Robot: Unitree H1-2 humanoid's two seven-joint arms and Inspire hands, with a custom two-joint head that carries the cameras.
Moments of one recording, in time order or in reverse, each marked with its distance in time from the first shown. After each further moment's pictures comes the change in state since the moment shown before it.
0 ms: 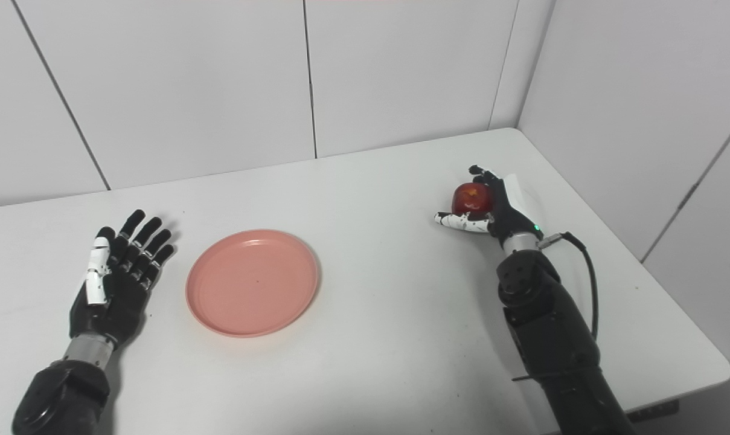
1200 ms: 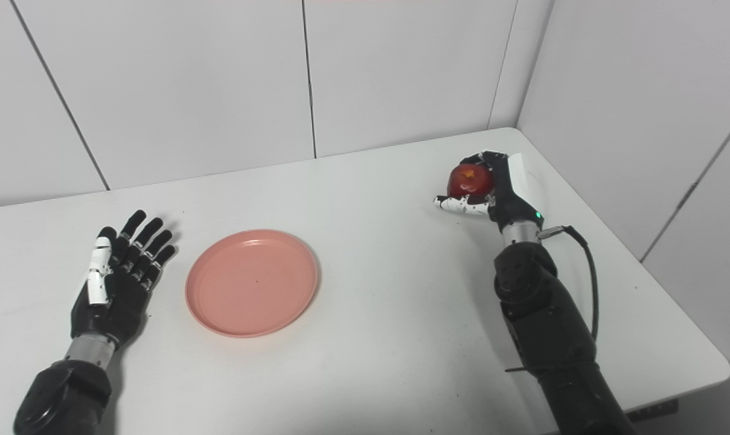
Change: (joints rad) left arm 0.003 -0.006 -0.010 -0.013 0.002 0.010 0.022; right arm -0.016 0.004 0.005 -0.057 0.002 -0.116 -0.132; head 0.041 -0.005
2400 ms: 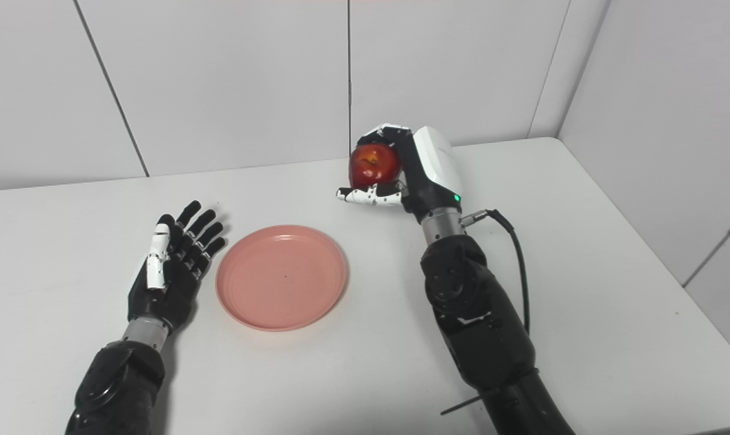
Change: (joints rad) left arm 0.030 -0.077 -0.054 -0.070 0.064 0.026 0.088; right arm -0.121 0.210 0.243 -0.168 -0.102 0.007 0.143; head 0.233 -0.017
